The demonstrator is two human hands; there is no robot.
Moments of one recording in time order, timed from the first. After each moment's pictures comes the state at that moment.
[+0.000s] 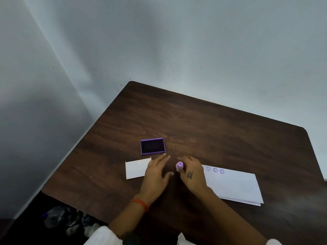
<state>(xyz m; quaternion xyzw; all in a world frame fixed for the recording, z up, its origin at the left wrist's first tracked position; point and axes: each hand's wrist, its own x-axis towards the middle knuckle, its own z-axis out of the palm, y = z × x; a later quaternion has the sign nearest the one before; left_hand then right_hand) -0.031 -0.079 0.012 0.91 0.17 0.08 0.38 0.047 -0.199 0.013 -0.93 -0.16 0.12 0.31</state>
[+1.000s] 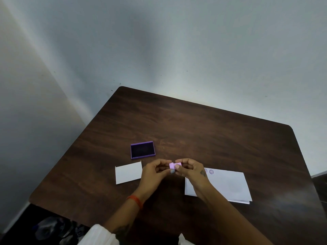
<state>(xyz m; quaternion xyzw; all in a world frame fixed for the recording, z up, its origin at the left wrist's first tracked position) -0.010 -0.096 0.020 0.72 0.19 0.04 0.66 0.059 -0.234 0.036 -0.73 0.00 0.29 0.62</state>
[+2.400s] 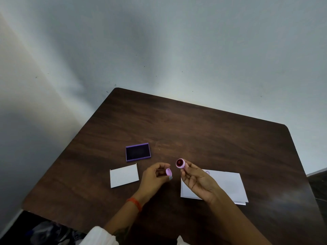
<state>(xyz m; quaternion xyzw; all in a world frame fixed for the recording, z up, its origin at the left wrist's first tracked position) -0.001 -0.105 0.008 0.72 0.22 -0.03 0.66 0.067 -0.264 0.049 -0.38 0.16 0.43 0.80</state>
